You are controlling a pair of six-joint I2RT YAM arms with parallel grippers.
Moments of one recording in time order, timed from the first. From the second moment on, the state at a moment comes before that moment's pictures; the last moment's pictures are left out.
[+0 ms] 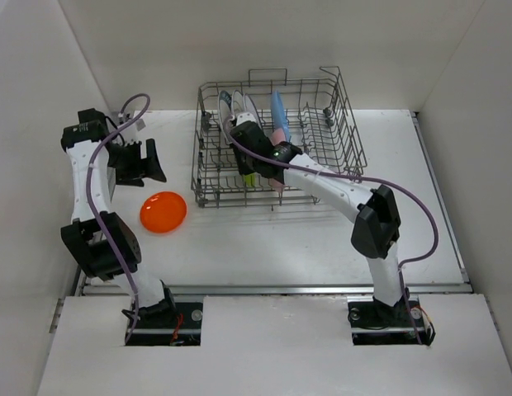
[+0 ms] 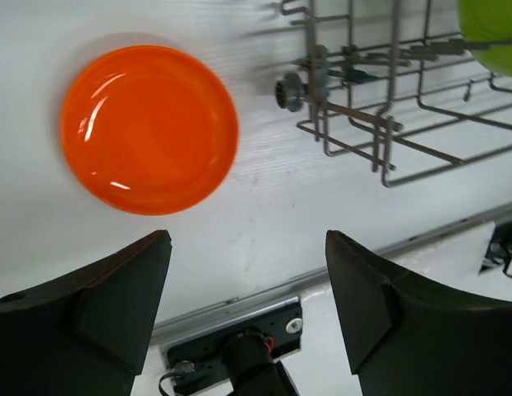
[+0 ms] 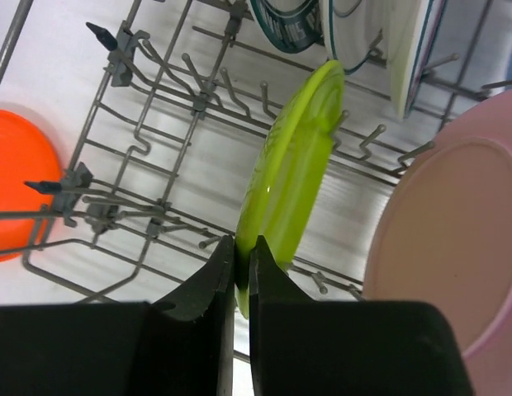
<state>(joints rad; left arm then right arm) 0.32 1.64 1.66 -1.31 0.49 0.24 0.85 2.06 1.96 -0.58 0.31 0.33</state>
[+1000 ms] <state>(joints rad) 0.24 1.64 1.79 -1.45 0.58 0.28 0.92 2.00 1.96 -0.47 0.54 0.13</state>
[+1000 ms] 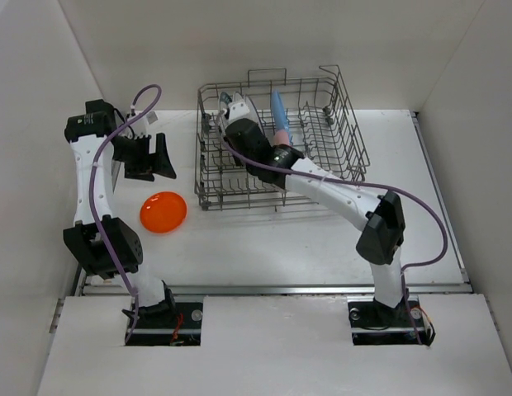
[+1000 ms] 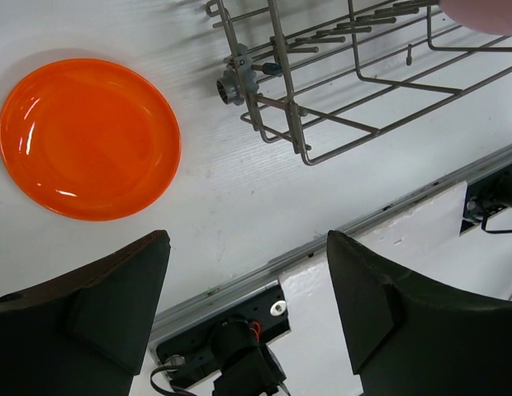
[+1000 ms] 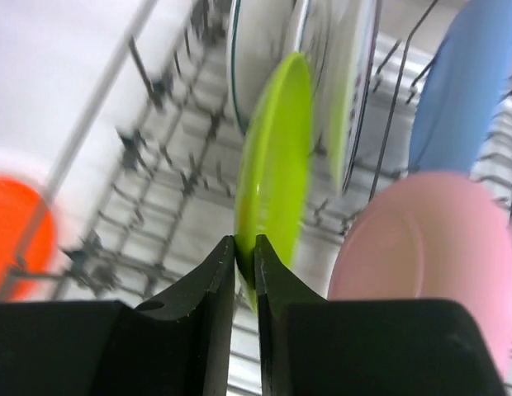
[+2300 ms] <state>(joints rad) 0.15 1.74 1.89 -1.46 0.73 0.30 1.29 1.81 1.48 0.19 0.79 -0.74</state>
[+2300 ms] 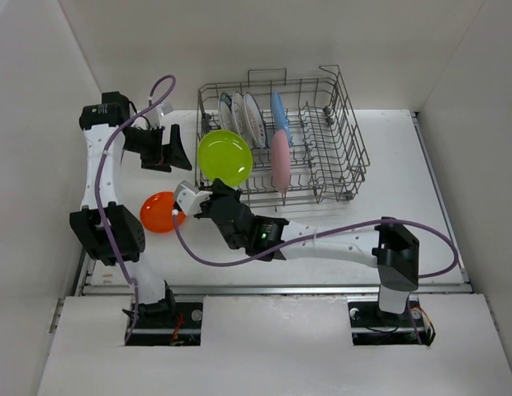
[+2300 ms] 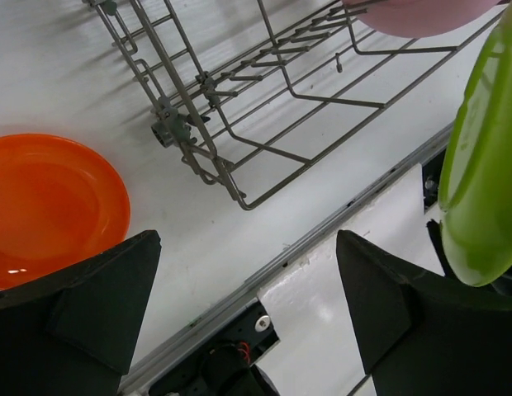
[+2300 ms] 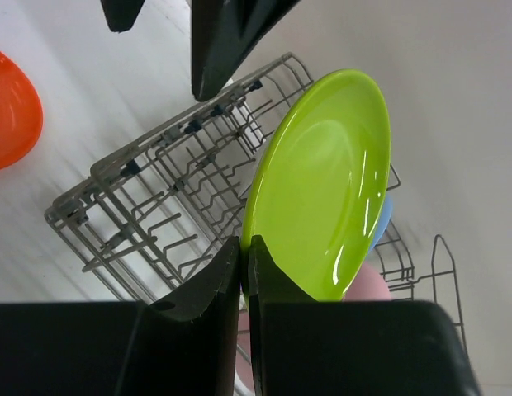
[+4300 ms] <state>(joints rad) 0.04 1.73 1.85 -1.36 0.86 0.23 1.33 1.96 1.52 0.19 0.94 -0.74</state>
